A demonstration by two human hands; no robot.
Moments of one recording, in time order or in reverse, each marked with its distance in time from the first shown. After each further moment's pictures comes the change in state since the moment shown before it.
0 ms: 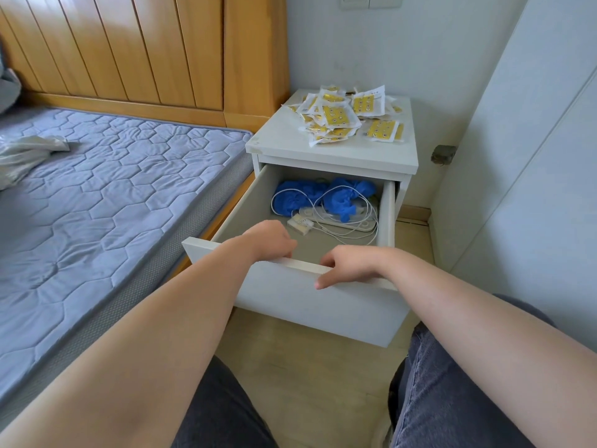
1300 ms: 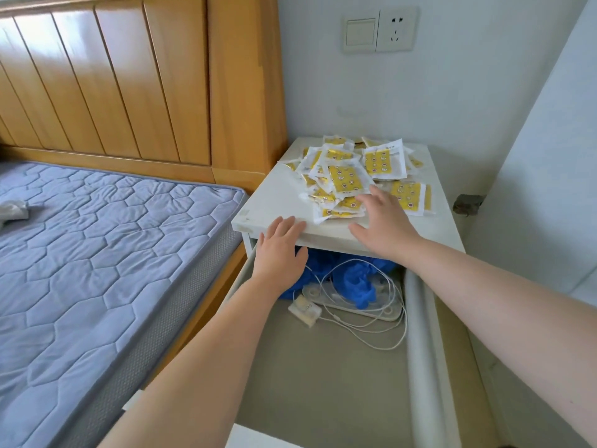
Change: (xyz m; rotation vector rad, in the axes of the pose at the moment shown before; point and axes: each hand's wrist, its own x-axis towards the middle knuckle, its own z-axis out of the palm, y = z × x) left_hand 0.190 0.001 -0.057 -0.039 0.535 0.179; right_hand 0.134 0.059 -0.188 -0.077 0.864 -0.006
